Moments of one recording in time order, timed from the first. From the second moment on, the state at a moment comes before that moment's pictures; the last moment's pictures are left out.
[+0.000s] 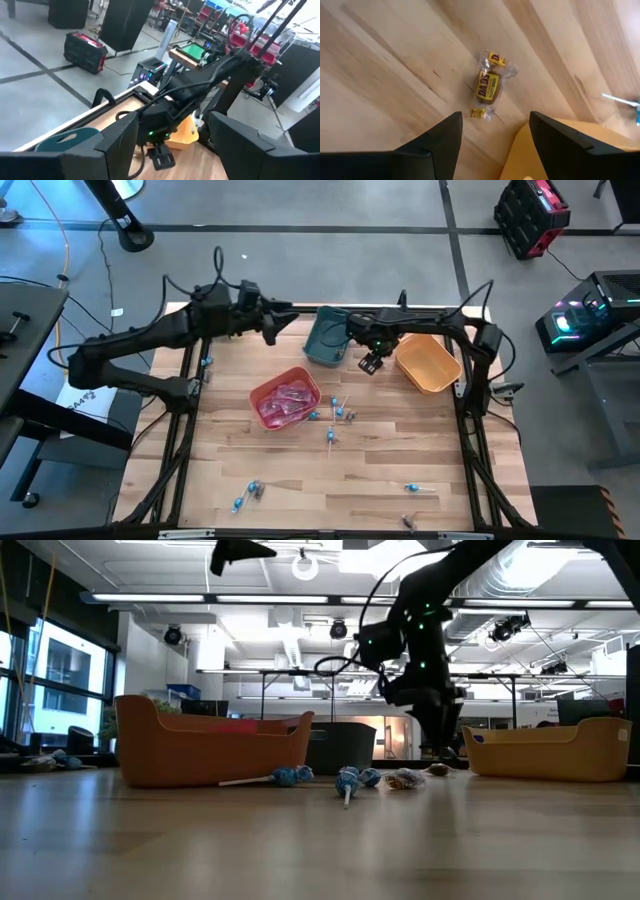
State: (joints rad) left arm 0.30 1.13 1.14 -0.17 -0.09 -0.42; right arm -0.44 1.89 1.34 -1.09 0.15 0.25
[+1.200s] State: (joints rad) left arm 0.27 0.96 1.14 -0.16 -0.09 -0.44; right arm -0.42 1.96 1.34 -0.99 0.14 0.16
